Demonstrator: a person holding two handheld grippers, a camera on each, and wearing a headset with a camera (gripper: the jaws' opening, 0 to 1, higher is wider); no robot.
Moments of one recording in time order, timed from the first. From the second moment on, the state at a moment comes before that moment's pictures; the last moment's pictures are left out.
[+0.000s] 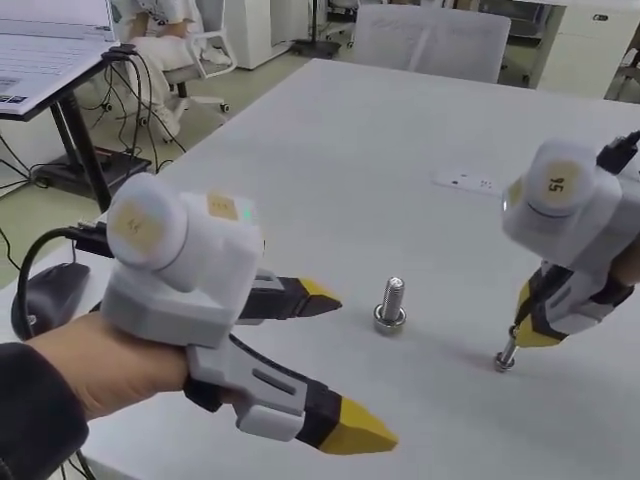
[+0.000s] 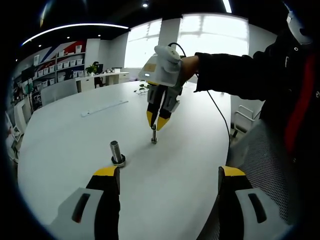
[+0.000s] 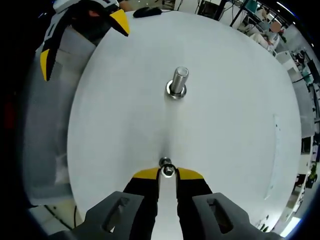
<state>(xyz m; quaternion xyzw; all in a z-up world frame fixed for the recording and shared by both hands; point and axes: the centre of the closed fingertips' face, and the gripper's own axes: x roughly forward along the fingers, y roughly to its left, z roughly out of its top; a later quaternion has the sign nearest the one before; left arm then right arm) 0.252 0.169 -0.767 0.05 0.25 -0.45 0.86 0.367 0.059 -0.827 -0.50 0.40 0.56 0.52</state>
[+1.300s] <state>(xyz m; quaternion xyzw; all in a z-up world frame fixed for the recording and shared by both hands) 0.250 0.169 -0.771 0.04 0.25 -0.45 0.86 0.365 0.056 -0.859 -0.49 0.43 0.56 0.51</state>
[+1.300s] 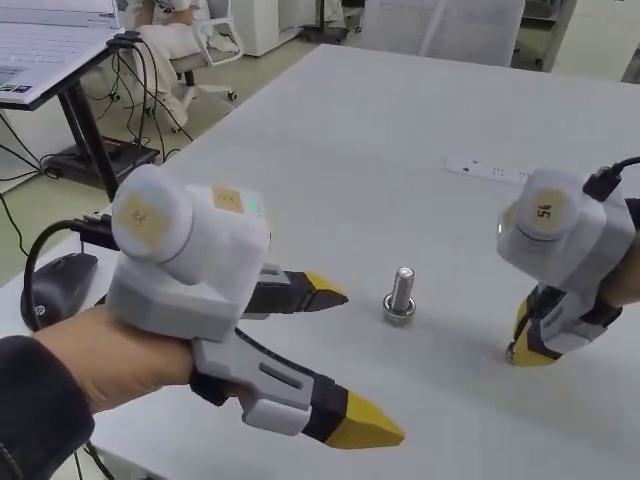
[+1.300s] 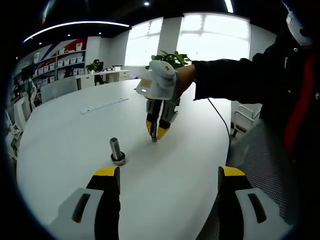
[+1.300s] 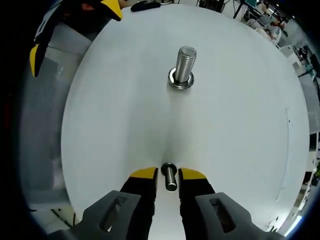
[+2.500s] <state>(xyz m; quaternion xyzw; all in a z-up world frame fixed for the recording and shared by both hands) 0.249 0.166 -0.771 0.04 0.26 -0.46 0.85 0.352 0.062 -0.842 -0.40 0.39 0.58 0.59</state>
